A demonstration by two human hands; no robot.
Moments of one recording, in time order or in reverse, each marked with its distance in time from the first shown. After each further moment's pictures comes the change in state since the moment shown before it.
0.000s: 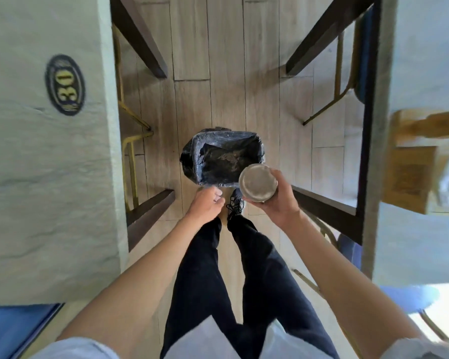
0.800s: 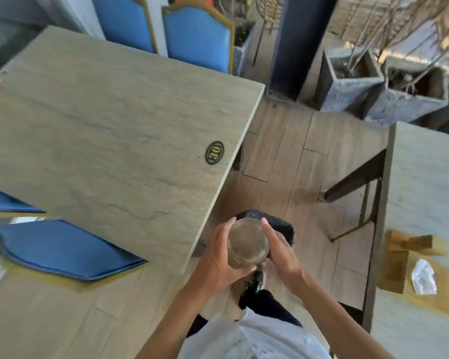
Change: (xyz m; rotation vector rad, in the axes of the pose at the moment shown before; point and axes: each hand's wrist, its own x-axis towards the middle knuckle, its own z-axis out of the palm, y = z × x) left_hand -0.322 0.019 -0.044 -0.277 0.765 0.488; right_hand -0.267 0.012 0.141 -0.854 -0.461 -0.374
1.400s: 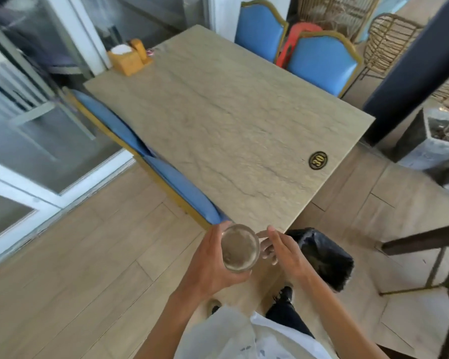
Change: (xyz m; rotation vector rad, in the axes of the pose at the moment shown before) left_hand -0.228 -0.100 -0.182 0.041 0.392 -0.149; right_hand -0.042 0.062 0.246 -0.506 -0.240 -0.178
